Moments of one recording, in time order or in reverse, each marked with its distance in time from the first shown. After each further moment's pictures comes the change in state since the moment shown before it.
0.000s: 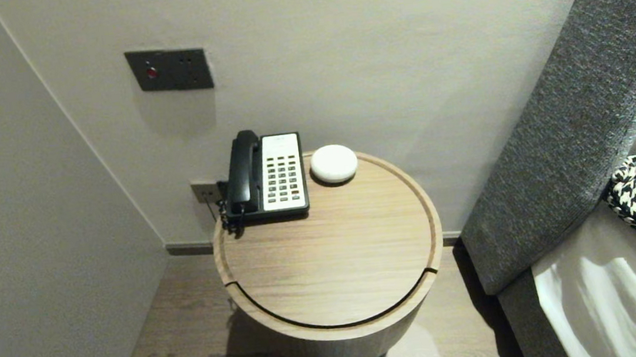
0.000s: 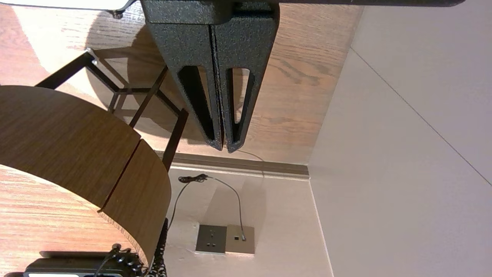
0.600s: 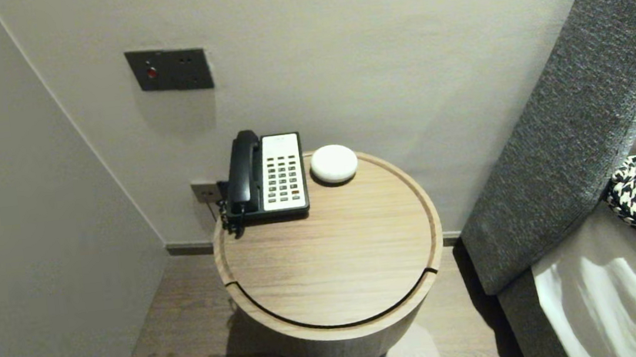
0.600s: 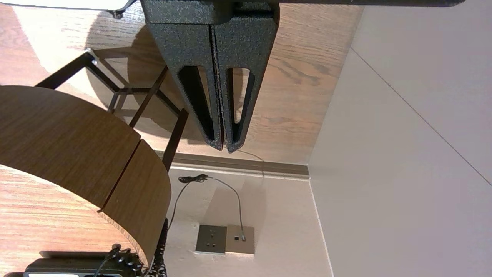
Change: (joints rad) left arm 0.000 0.000 0.000 0.000 -0.001 0.000; right arm 0.029 -0.001 -0.009 0.038 -0.039 -0.016
